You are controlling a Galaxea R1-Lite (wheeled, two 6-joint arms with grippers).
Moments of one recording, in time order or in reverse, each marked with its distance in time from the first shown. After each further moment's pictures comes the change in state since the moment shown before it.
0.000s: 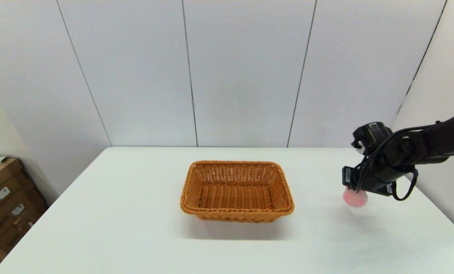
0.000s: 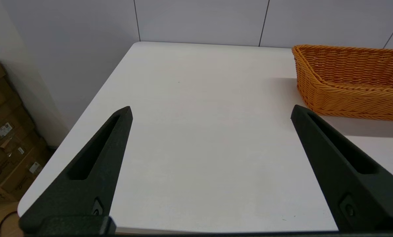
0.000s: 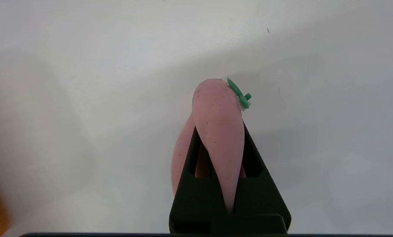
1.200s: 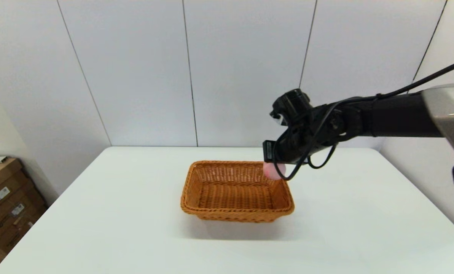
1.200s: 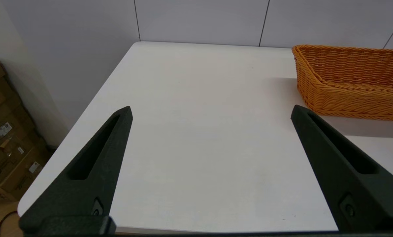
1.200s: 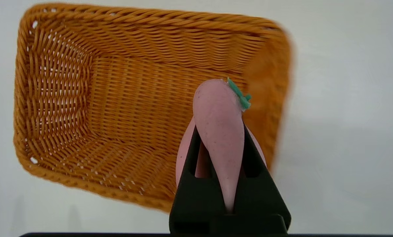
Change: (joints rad) left arm 0.000 0.000 0.000 0.000 0.000 0.000; right arm 0.481 0.059 -0.446 0.184 0.051 0.077
